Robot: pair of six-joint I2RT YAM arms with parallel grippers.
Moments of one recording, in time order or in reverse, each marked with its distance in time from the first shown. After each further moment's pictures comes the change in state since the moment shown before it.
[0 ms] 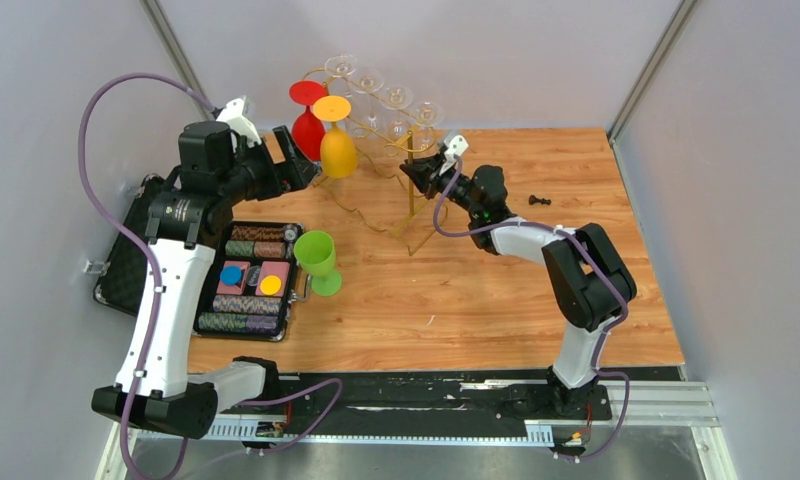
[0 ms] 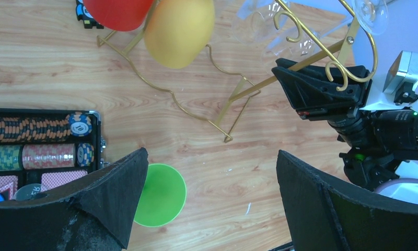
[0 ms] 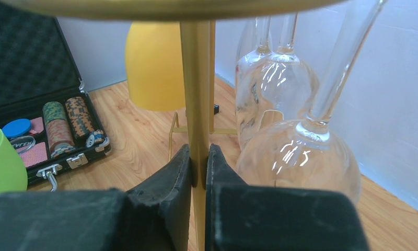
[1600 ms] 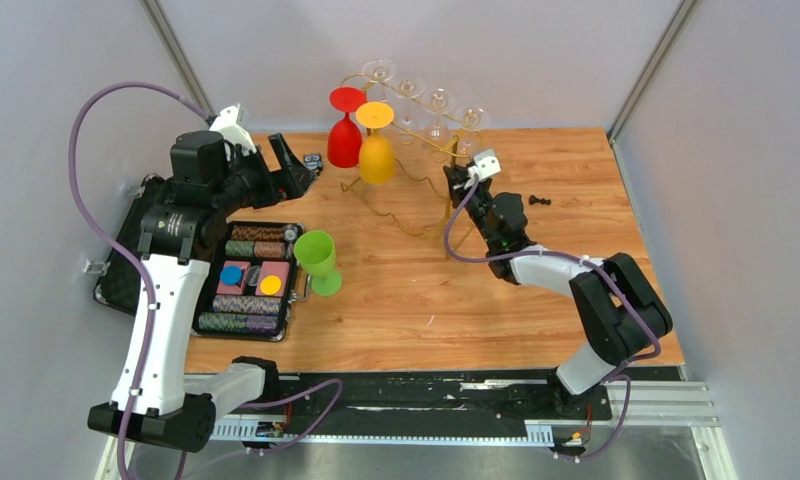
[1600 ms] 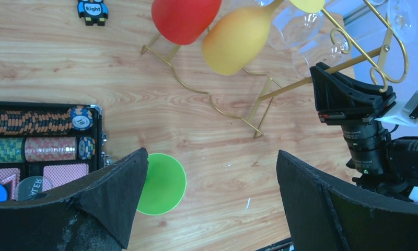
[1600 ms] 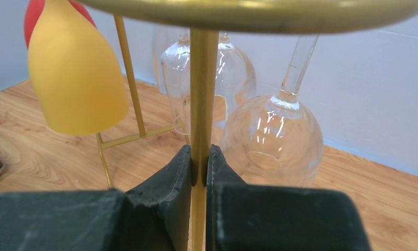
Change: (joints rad) left arm 0.002 -0.062 -0.029 -0.020 0.001 0.001; right arm 0.014 -0.224 -0.267 0.022 0.478 -0.132
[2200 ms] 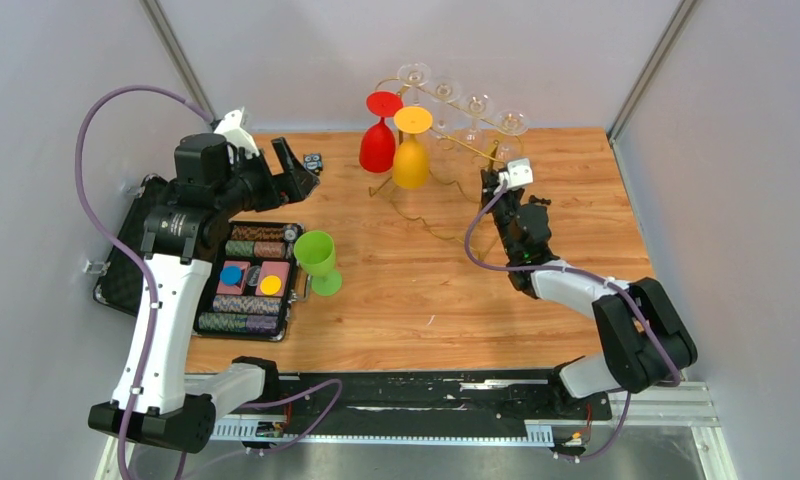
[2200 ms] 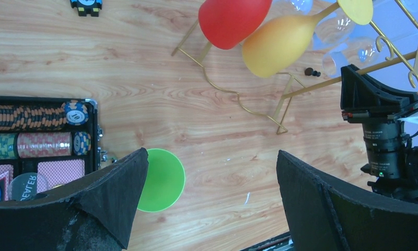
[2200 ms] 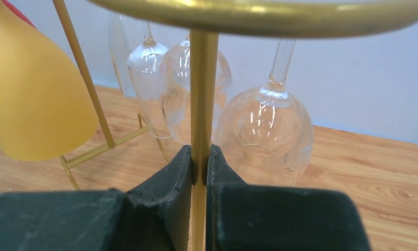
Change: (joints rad) left arm 0.000 -0.004 -0.027 0.002 0.018 0.000; right arm -0.084 -0.161 -0.149 -0.021 0.152 -0.016
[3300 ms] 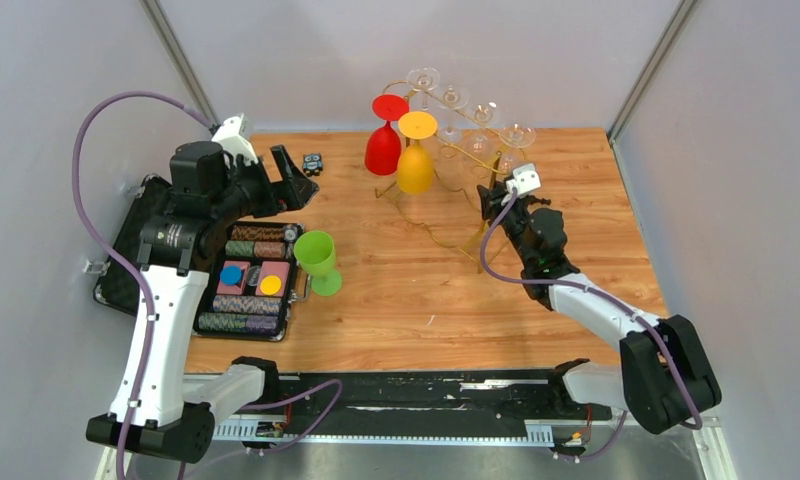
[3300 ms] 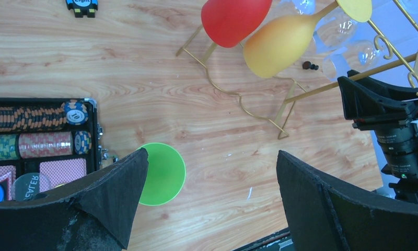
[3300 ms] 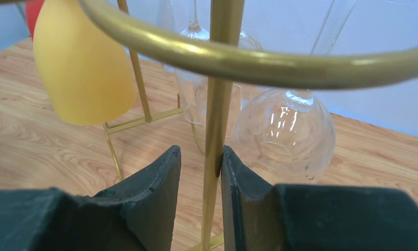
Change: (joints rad) left arm 0.002 -0.047 -0.032 0.000 0.026 0.028; right arm -0.022 -0.200 -0.056 -0.233 -0.165 0.024
